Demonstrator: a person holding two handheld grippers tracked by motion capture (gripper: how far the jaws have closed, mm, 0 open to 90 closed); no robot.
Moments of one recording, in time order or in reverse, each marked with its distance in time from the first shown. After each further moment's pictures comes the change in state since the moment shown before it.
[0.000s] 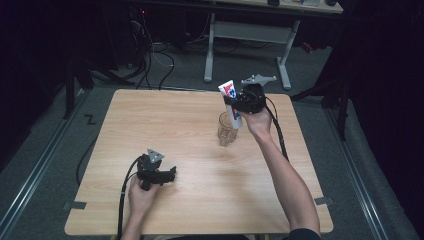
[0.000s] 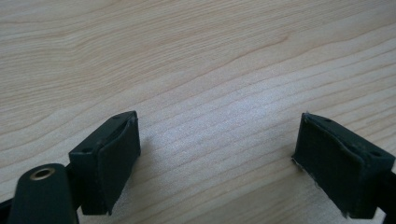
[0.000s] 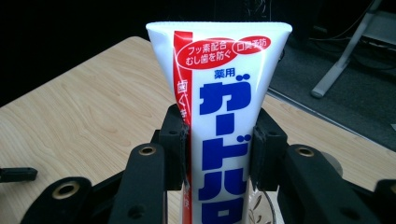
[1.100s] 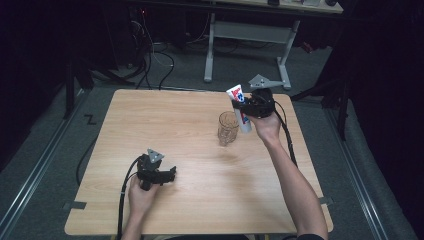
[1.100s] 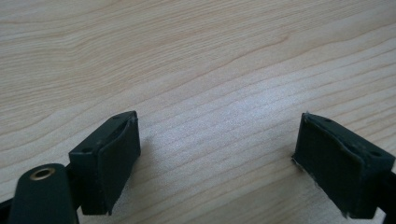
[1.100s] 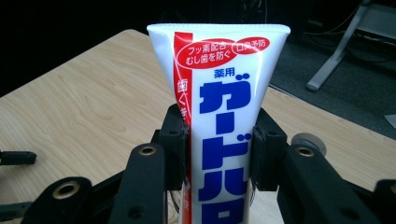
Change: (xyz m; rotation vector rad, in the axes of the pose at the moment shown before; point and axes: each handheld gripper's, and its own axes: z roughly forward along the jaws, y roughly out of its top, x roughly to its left) left arm 0.000 0.000 0.000 0.001 -0.001 0.000; right arm -0.012 -0.015 -0.021 0.010 -0.008 0.013
